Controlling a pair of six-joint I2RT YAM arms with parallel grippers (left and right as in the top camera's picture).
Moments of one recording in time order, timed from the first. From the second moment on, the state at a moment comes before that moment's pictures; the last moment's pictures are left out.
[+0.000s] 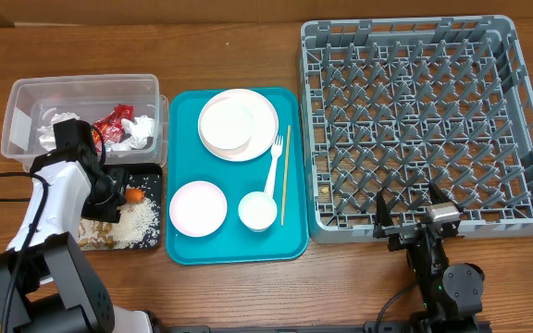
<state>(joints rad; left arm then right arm) 0.31 1.65 1.03 -0.84 -0.03 -1.14 0.15 0.01 0.02 -0.04 -0.02 0.01</state>
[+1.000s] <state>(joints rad) 0.31 1.65 1.15 -1.06 0.32 -0.65 0.15 0.01 0.02 -0.03 -0.02 0.01</state>
